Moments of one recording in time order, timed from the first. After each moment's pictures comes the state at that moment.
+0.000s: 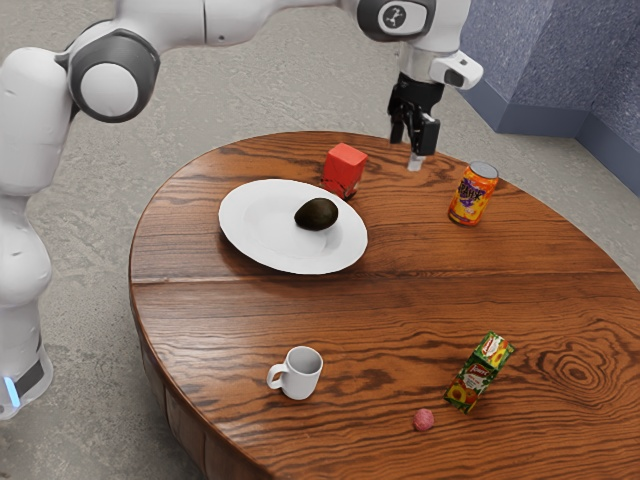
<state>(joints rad) 0.44 0.33 -0.53 -1.13 0.14 1.51 -0.04</state>
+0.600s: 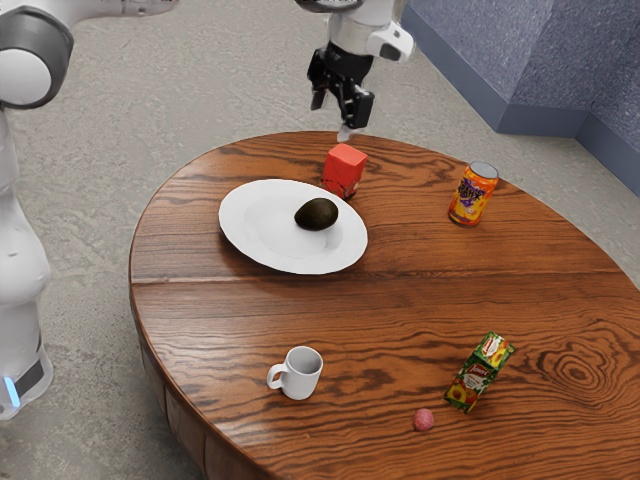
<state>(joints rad) 0.40 -0.09 -0.30 -1.55 0.09 1.48 -0.20</state>
